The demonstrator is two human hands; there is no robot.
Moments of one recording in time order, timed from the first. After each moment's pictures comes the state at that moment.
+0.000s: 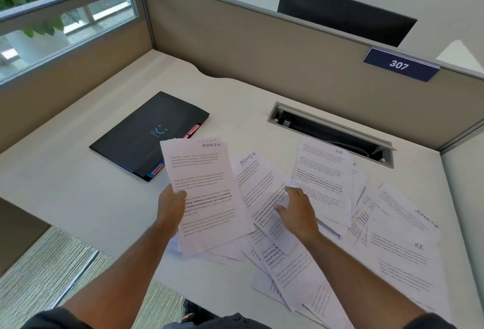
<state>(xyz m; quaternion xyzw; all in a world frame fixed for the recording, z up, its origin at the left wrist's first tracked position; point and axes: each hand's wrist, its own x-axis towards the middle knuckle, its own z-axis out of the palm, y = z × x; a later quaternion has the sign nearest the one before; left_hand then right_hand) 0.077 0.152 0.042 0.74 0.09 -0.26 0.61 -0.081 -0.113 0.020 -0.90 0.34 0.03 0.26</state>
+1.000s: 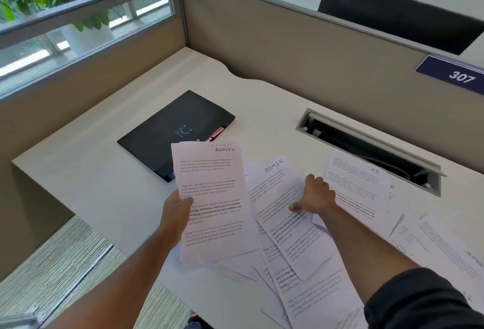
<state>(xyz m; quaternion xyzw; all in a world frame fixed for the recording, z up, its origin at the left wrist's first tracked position) 0.089 0.173 0.036 0.74 0.14 -0.25 0.61 0.021 -0.176 0.013 -0.91 0.33 0.21 0.11</state>
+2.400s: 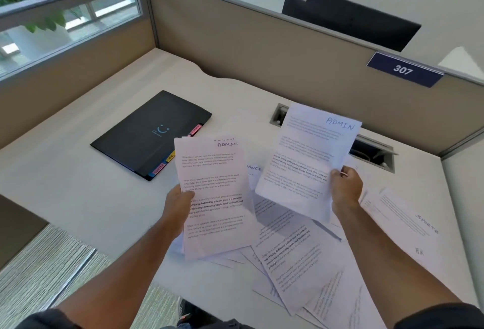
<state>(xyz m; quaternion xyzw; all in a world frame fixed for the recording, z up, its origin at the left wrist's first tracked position) 0.079 0.147 0.040 0.70 0.10 -0.32 0.63 -0.067 -0.207 0.066 -0.63 0.57 -0.28 0.45</state>
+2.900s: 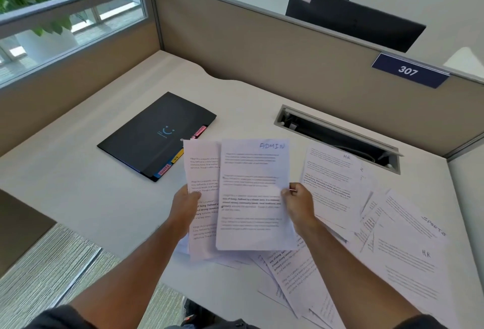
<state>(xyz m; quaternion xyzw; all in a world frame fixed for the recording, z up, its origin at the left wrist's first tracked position) 0.077 0.148 0.045 0.73 0.08 -0.31 0.60 -0.044 -0.101 0.026 -0.71 0.47 -0.11 0.52</state>
